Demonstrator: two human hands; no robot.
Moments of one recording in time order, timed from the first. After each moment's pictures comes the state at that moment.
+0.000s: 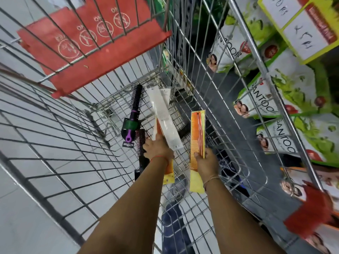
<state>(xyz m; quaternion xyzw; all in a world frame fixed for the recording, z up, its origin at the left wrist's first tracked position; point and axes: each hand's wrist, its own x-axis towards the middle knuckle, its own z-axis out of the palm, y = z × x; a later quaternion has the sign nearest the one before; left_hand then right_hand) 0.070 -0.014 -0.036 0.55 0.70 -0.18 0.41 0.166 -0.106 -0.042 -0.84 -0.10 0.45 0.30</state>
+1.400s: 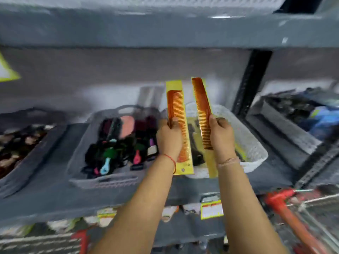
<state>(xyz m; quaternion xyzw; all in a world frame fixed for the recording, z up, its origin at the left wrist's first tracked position) 0.331 -0.425 0.395 0.77 0.12 0.13 0.61 0.325 -0.535 0.395 -0.77 0.16 -0.22 0.58</state>
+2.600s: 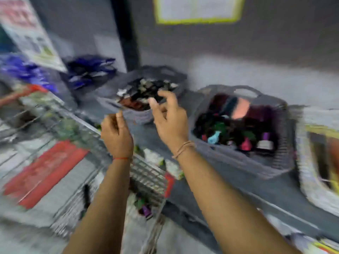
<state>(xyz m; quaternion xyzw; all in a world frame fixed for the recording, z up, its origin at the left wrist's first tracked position) 0.191 -0.116 0.327 0.64 0.37 0.55 0.40 0.249 -0.215 0.372 -0.74 -0.33 -0.09 0.57</state>
